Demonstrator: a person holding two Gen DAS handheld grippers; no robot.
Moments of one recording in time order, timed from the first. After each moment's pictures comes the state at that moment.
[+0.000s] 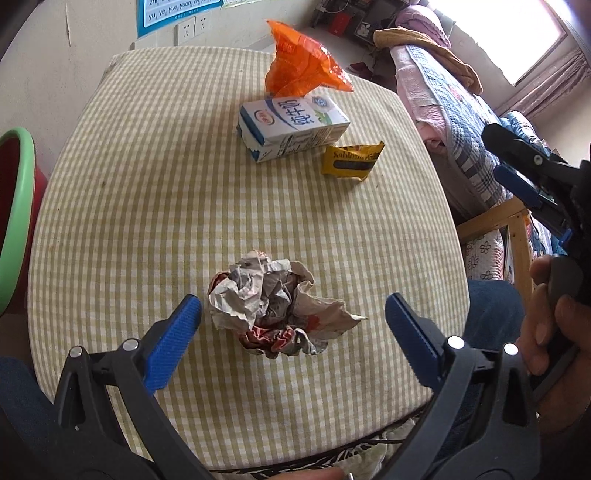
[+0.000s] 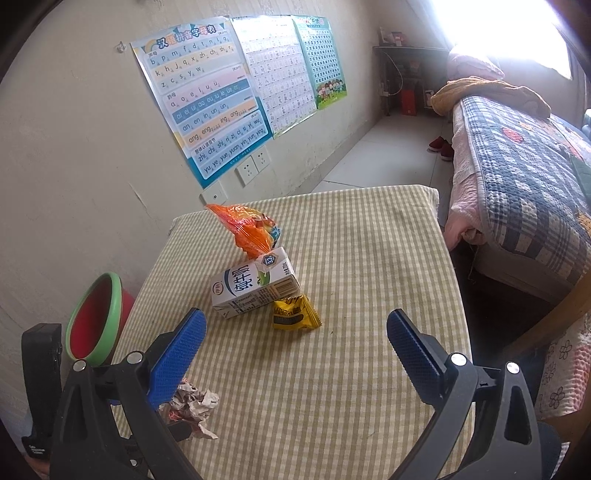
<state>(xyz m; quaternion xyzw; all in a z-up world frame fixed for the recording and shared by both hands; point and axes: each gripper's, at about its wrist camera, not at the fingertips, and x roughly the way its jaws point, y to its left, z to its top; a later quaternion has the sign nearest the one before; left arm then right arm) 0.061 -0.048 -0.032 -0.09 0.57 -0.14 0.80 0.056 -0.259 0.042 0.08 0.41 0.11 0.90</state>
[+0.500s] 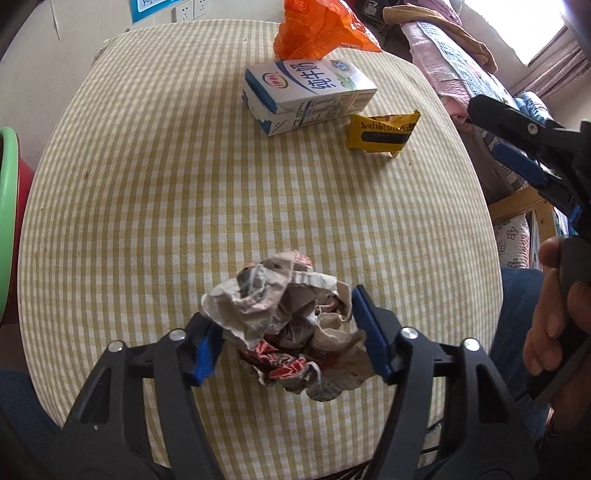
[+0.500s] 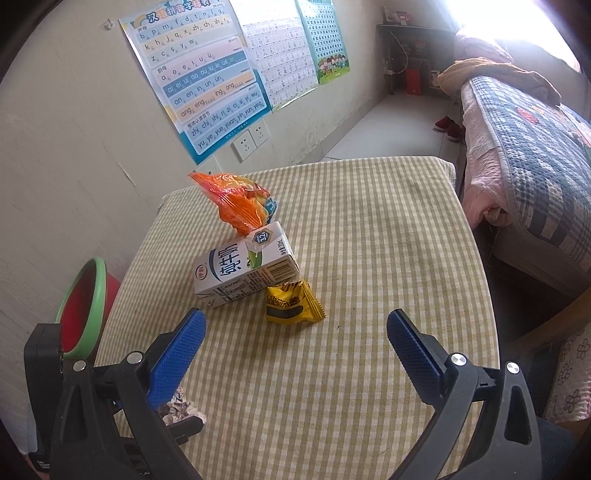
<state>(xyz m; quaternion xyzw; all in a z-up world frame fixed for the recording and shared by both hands) 0.081 -0.059 -0.067 -0.06 0.60 -0.13 0.79 0.086 -0.247 0.000 0.08 0.45 0.11 0.88</state>
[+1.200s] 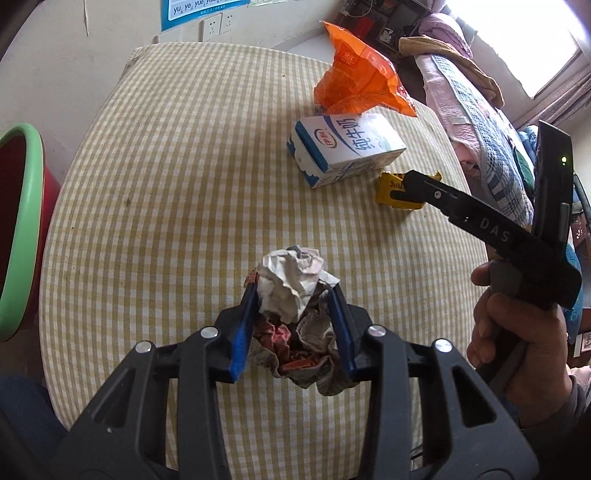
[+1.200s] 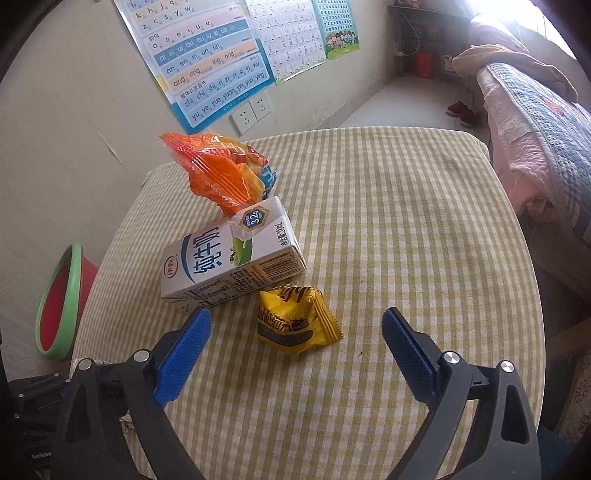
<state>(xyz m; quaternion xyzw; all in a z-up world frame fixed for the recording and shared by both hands) 0.088 0.000 -0.043 -0.10 0.57 -0.11 0.81 0.131 -0.228 -0.050 0.06 0.48 0.12 0.87</state>
